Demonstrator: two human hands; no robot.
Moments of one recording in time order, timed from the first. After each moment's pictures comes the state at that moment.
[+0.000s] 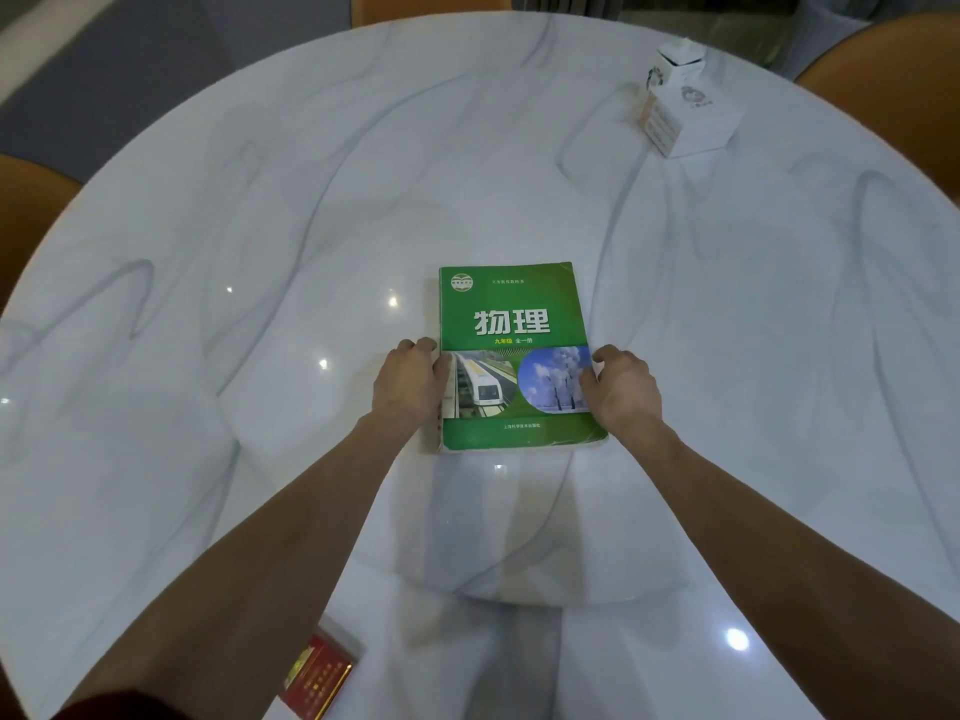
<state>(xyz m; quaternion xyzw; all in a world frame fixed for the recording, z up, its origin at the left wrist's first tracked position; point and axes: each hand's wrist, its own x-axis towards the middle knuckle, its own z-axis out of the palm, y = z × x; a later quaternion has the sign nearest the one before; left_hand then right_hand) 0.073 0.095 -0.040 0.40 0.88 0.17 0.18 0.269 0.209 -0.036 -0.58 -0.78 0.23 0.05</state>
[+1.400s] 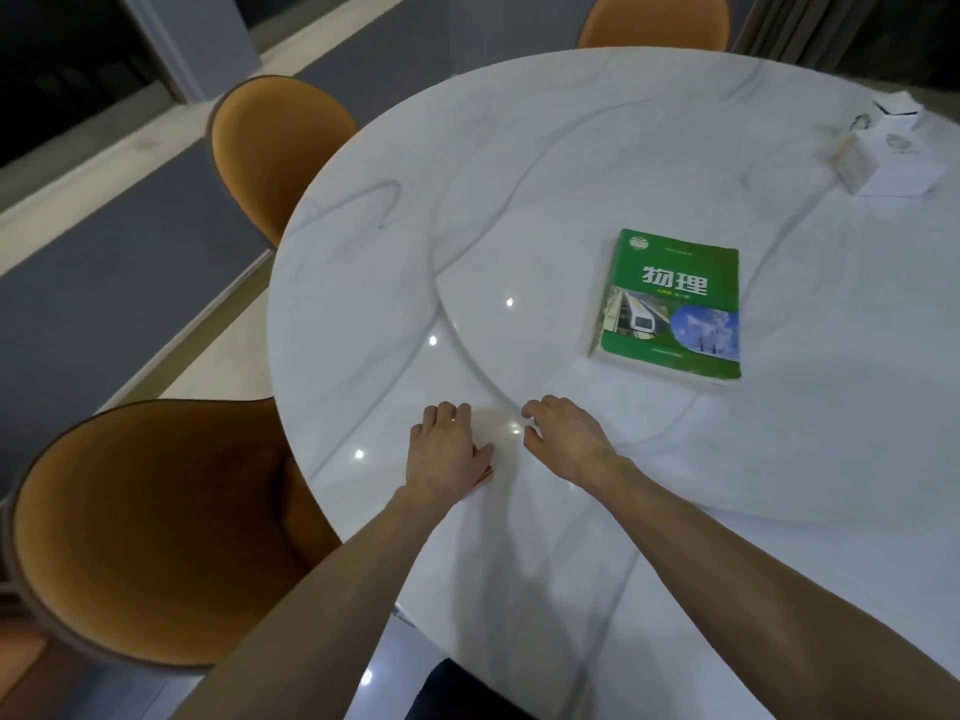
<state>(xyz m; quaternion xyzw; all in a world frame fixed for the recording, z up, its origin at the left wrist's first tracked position) 0.155 -0.189 -0.047 0.33 0.93 0.09 0.13 0.235 -0.045 -0.024 -0.21 -0.95 0.22 -0.11</state>
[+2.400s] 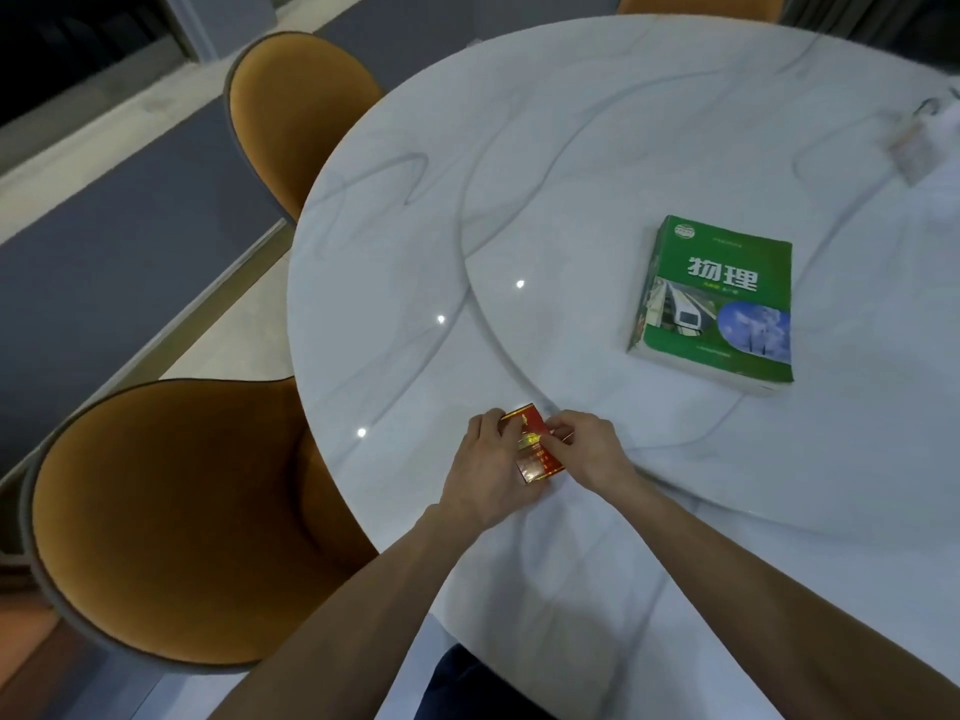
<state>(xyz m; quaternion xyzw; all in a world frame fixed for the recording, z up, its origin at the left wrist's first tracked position) 0.169 -0.203 -0.059 0.39 0.88 0.24 0.14 0.224 -0.068 -0.044 -0.34 -0.83 0.44 -0.05</state>
